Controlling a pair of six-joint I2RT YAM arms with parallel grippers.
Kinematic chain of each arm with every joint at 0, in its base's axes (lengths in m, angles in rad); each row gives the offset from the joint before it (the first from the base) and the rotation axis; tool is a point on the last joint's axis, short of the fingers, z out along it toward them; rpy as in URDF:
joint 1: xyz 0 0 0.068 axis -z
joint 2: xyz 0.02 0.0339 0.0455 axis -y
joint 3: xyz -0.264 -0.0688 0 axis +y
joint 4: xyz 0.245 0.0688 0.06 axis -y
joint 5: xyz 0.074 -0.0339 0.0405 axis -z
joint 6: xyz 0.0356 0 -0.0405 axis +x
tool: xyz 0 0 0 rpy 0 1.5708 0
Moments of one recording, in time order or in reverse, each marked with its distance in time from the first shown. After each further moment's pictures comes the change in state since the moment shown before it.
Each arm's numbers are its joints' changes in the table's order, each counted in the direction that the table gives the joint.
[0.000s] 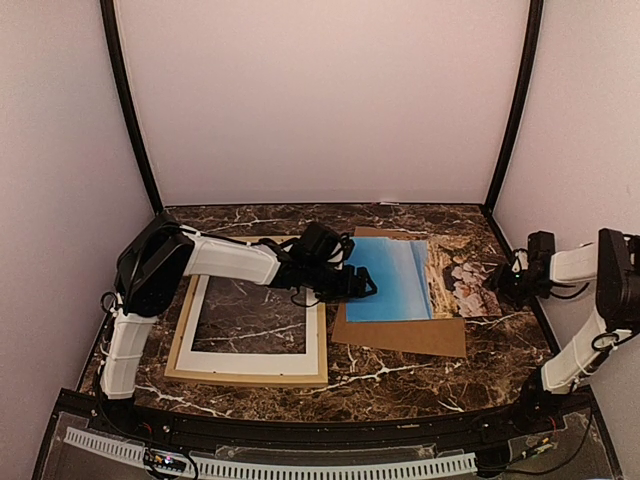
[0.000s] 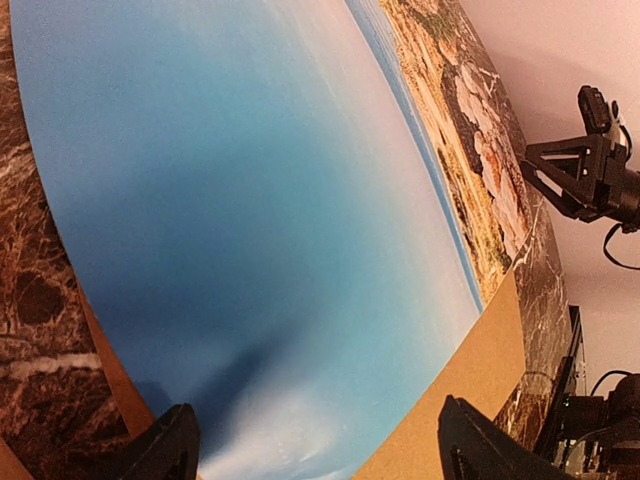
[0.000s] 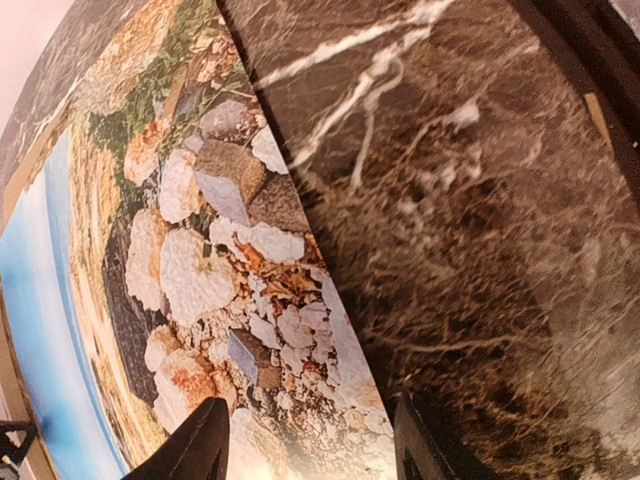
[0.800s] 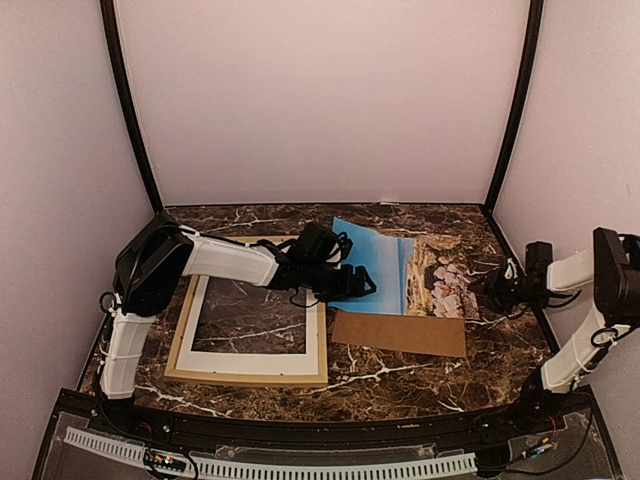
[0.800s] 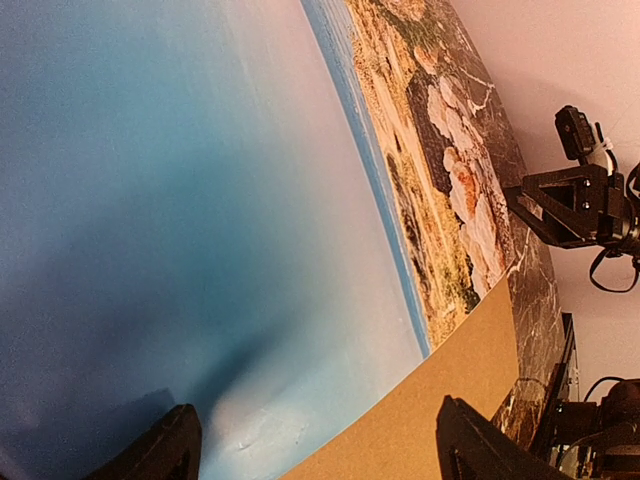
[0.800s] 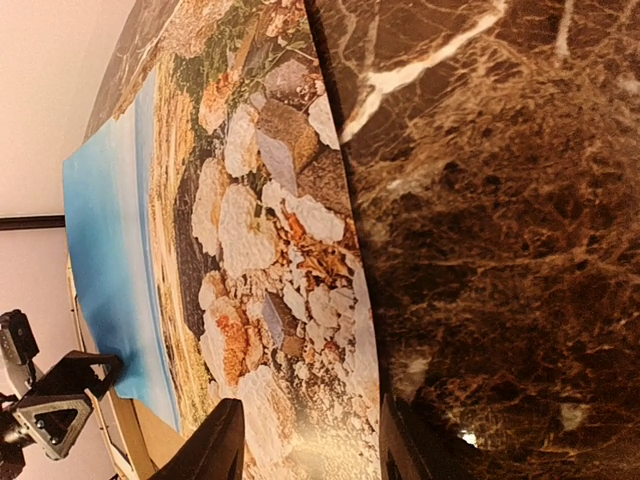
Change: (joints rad) left arm -0.001 0.009 0.031 0.049 0.002 -0.026; right arm 0.001 -0.021 0.093 0.126 -0.353 0.076
